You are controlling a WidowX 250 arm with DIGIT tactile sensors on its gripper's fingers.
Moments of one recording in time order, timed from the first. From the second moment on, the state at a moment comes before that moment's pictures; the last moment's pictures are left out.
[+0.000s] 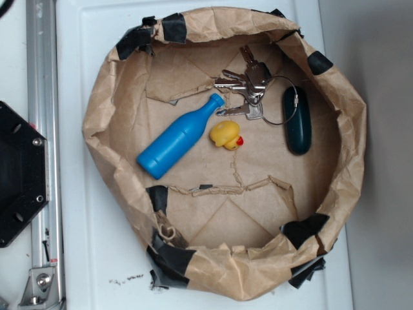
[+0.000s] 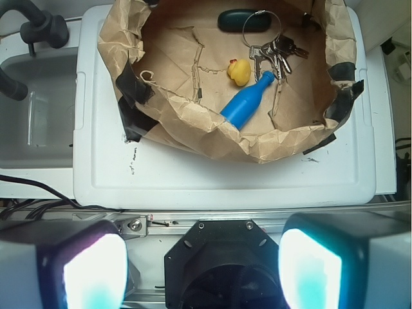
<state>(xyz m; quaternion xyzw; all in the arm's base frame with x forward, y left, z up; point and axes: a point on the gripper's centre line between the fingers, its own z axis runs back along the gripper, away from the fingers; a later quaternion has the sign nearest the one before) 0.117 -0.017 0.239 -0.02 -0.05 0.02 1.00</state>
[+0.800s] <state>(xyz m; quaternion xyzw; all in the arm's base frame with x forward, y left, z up) 0.194 0.023 0.189 0.11 -0.17 -0.12 0.97</state>
